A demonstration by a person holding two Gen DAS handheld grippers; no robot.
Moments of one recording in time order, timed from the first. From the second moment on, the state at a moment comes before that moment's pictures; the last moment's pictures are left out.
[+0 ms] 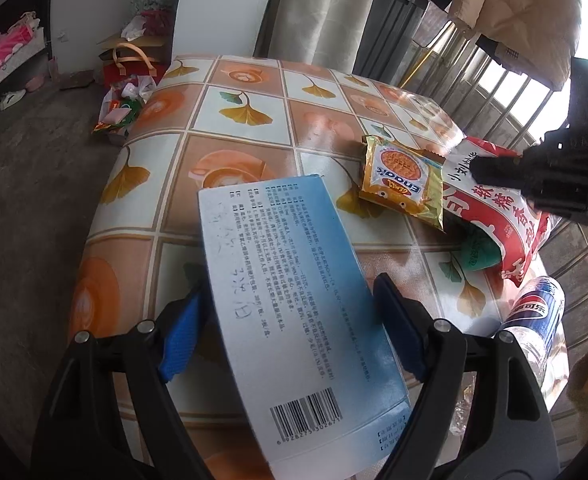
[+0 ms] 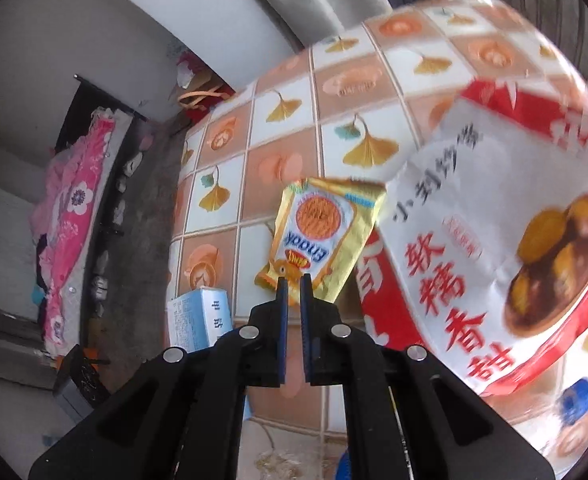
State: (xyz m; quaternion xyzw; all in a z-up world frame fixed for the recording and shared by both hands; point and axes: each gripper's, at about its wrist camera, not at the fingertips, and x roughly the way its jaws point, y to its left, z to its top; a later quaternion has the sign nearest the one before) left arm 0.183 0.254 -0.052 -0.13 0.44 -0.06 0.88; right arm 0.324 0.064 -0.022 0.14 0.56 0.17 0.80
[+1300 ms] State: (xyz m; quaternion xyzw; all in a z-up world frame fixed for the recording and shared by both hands) left arm 0.183 0.256 -0.051 -0.15 0.43 -0.06 0.89; right arm 0.390 0.125 -0.054 -0.14 0.60 0.26 0.74
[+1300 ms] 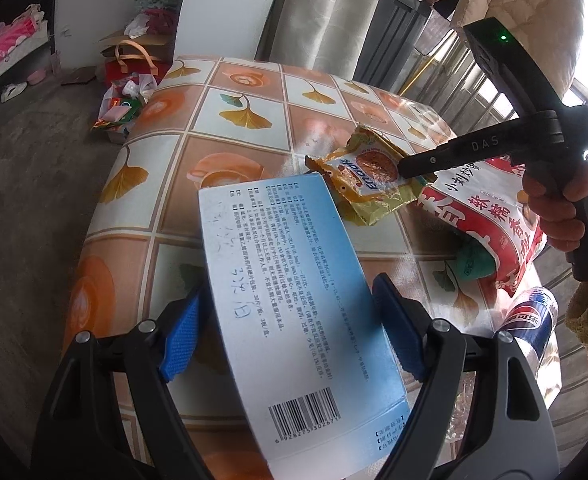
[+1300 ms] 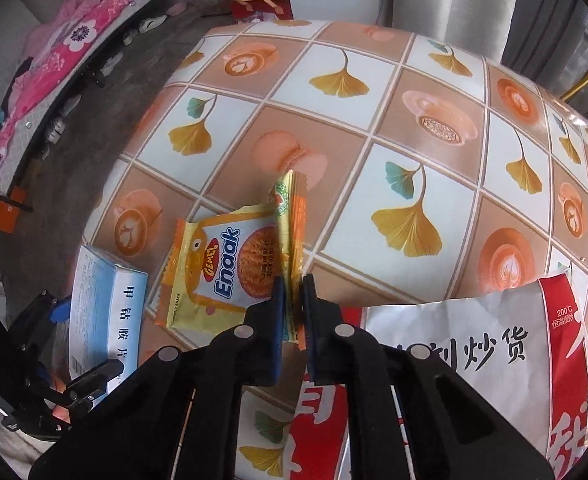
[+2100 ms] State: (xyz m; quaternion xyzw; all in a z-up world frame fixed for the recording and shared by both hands) left arm 0.117 0.212 0.058 -0.14 0.34 -0.10 0.93; right arm 0.259 0.009 0.099 0.00 0.43 0.27 0.86
